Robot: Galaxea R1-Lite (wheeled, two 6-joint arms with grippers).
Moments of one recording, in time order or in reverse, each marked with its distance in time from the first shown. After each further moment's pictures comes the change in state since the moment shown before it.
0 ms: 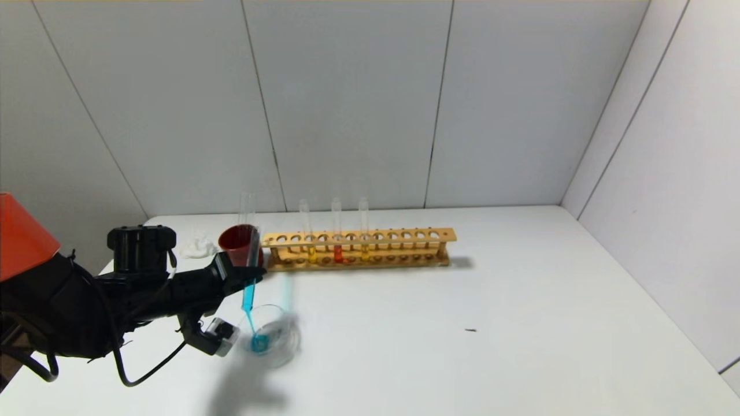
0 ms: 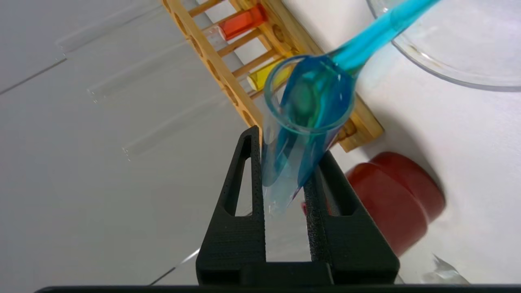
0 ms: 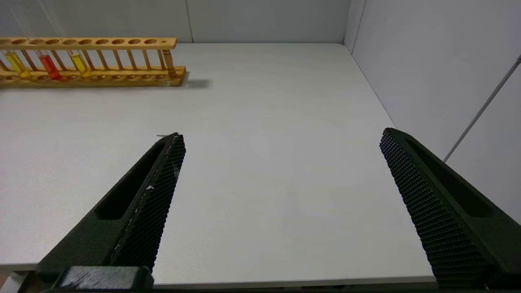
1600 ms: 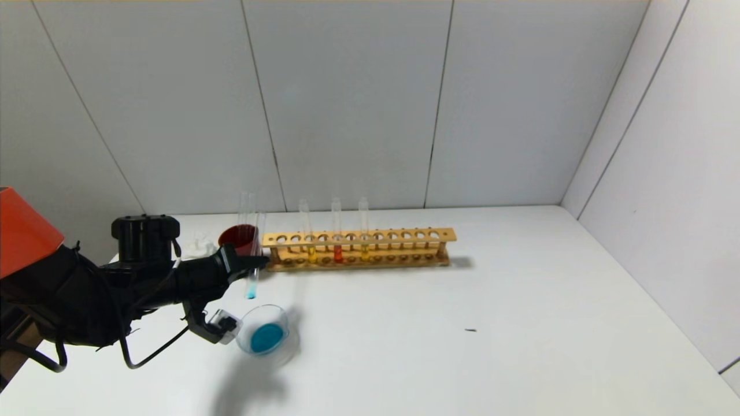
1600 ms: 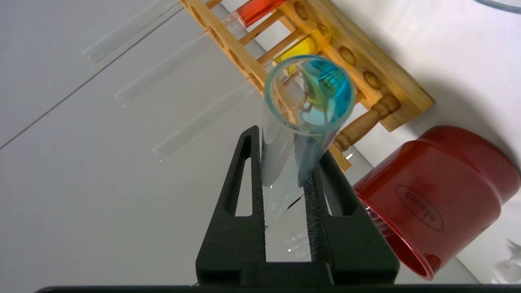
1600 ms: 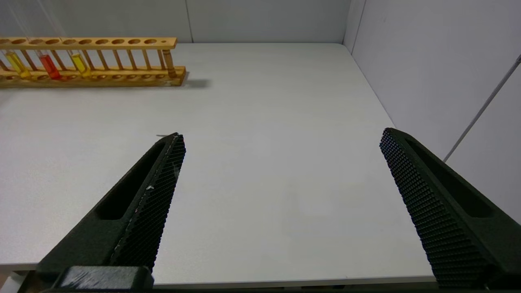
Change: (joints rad) left arm 0.001 0.001 -0.049 -0.002 -0.002 0.125; right arm 0.000 0.000 0.000 0.000 0.000 0.000
